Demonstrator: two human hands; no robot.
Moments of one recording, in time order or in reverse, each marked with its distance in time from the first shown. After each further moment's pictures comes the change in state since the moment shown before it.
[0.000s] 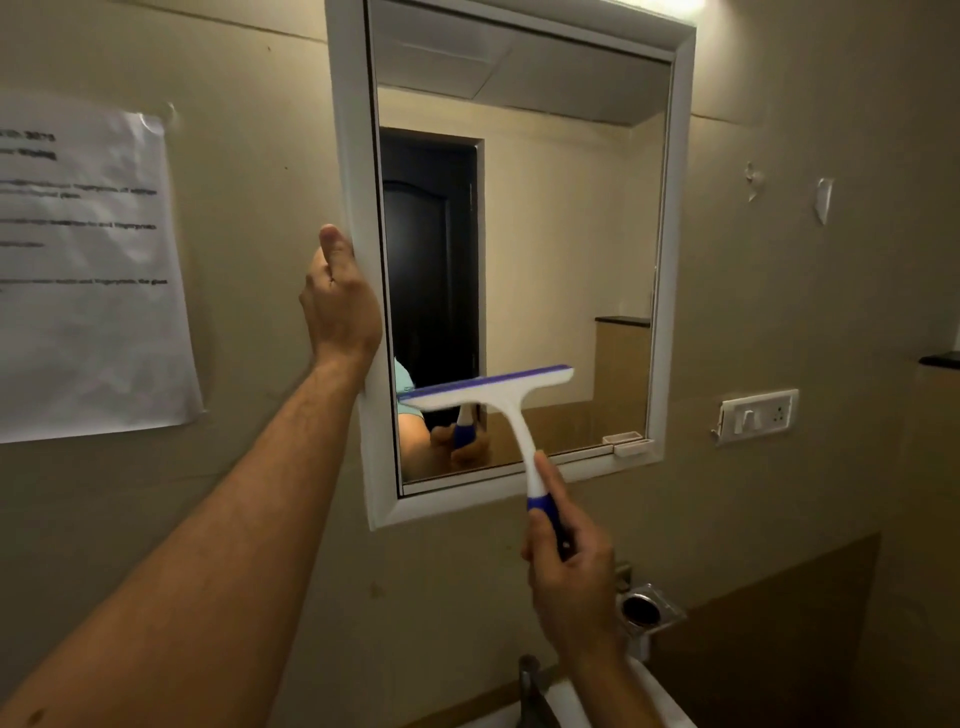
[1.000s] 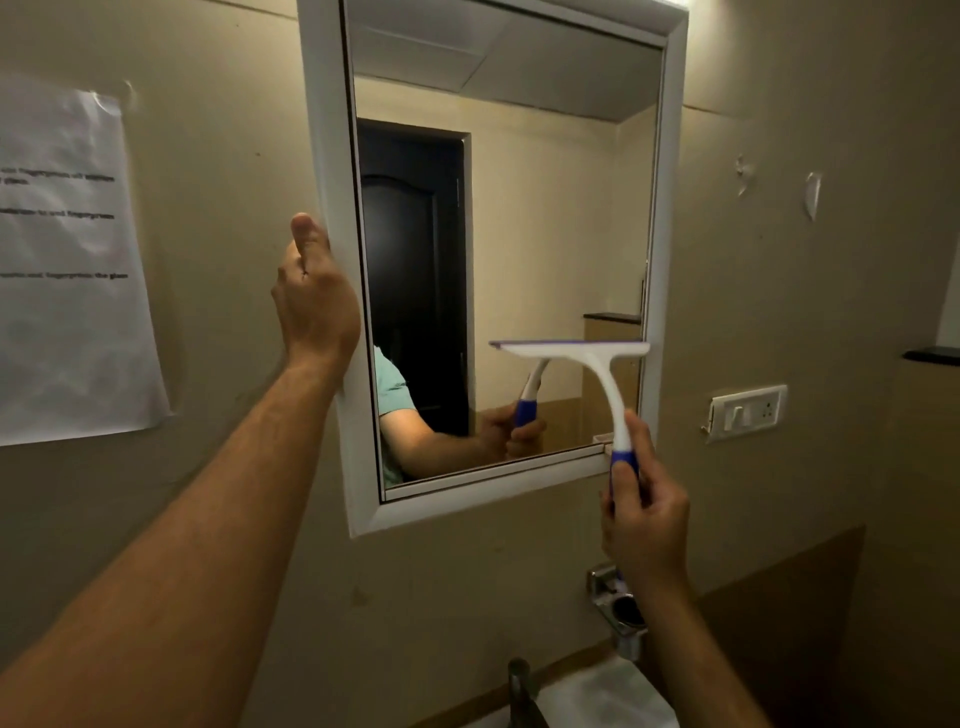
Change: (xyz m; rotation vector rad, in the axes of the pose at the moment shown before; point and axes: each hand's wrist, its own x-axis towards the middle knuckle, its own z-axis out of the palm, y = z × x) left_hand 0.006 -0.005 0.005 0.049 -0.009 -0.022; right_hand 0.059 0.021 -0.064 -0.113 0.196 -0.054
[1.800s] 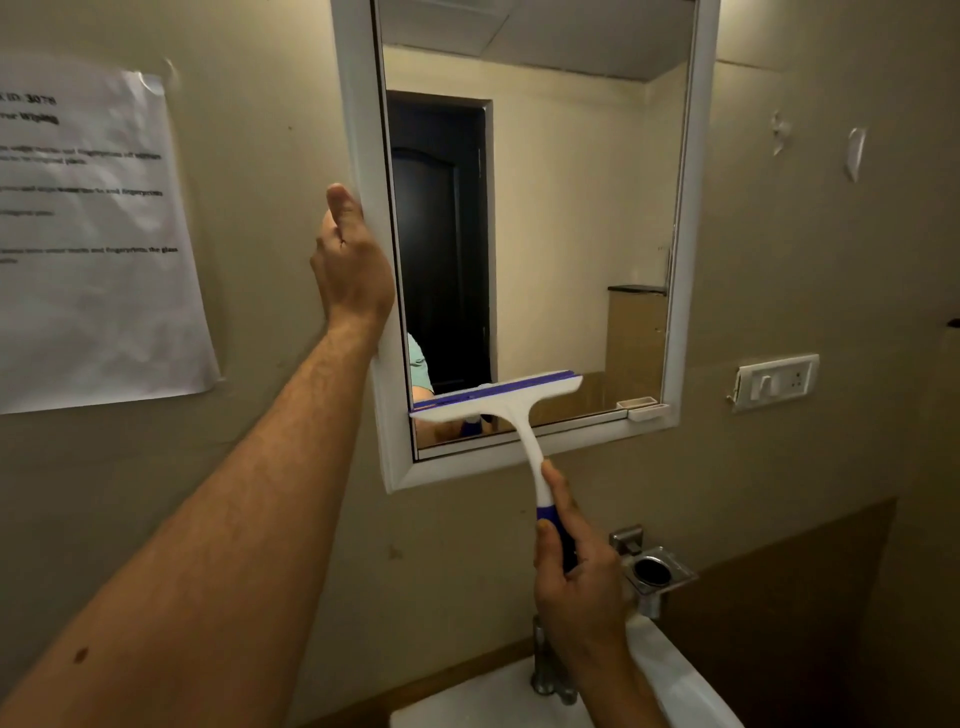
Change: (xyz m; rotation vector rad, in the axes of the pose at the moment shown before) left_hand -0.006 0.004 -0.005 -0.018 -0.008 0.036; right_hand -0.103 -0.016 0.047 -0.061 -0.230 0.042
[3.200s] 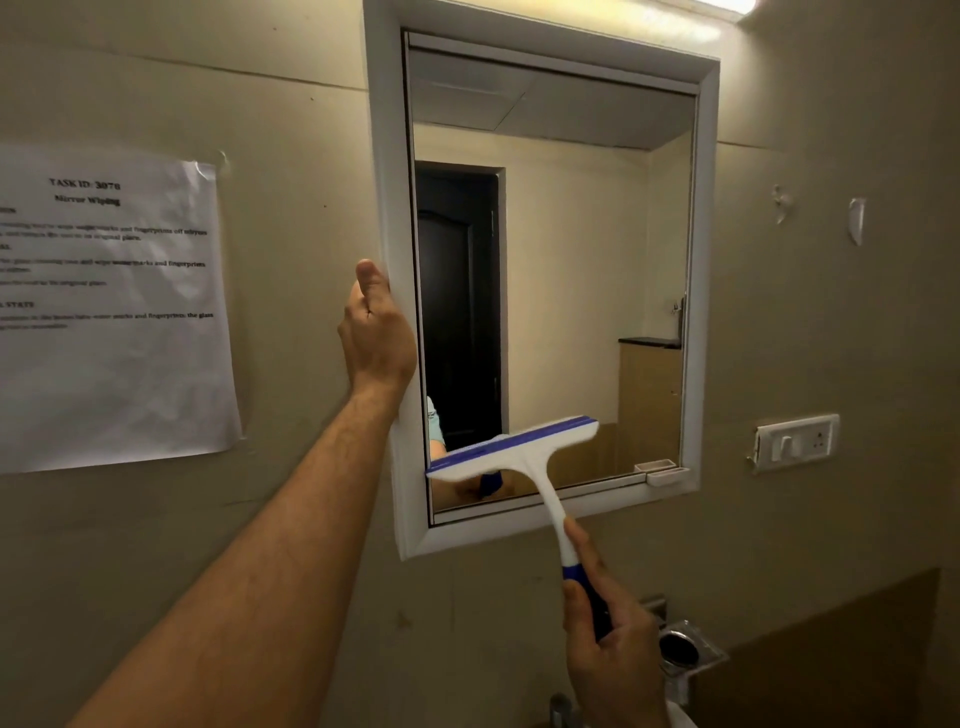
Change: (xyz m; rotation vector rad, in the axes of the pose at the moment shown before) left_hand 0.001 0.001 -0.002 -0.028 -0.023 -0.006; right_hand 0.013 0.002 -0.008 -0.072 0.030 -0.114
